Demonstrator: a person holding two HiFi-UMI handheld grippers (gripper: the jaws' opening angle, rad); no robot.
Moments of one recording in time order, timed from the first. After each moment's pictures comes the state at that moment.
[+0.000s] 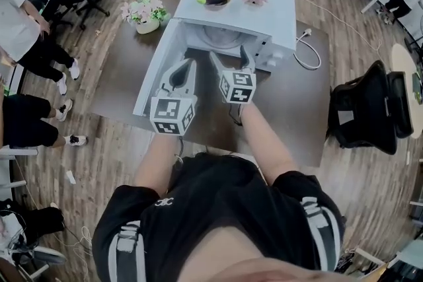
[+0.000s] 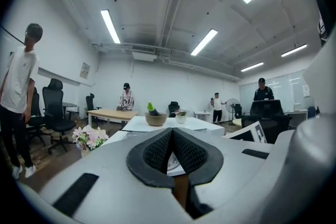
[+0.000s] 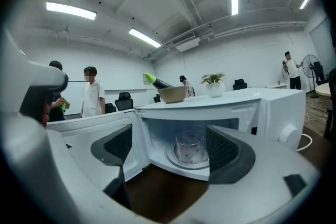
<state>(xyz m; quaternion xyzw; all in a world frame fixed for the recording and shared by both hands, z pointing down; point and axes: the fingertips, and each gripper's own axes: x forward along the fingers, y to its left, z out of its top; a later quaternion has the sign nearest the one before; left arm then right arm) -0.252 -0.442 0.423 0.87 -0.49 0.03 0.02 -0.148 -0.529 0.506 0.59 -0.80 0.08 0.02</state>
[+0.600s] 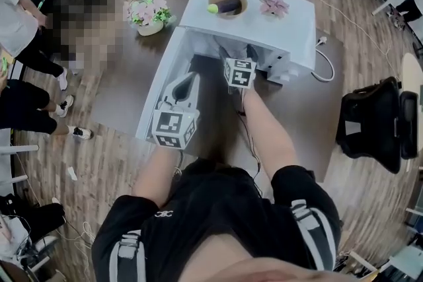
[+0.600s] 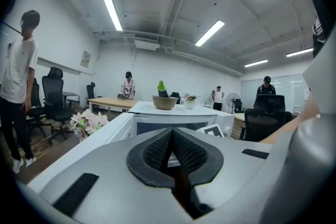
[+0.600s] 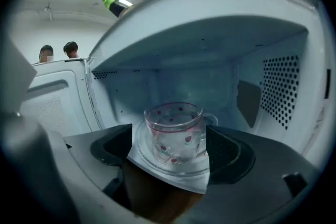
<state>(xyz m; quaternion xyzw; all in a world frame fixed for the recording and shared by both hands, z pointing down) -0.270 -0.499 0.479 0.87 -0.49 0.06 0.07 -0.142 -0.667 0.627 0.61 -0.77 0.14 0.13</state>
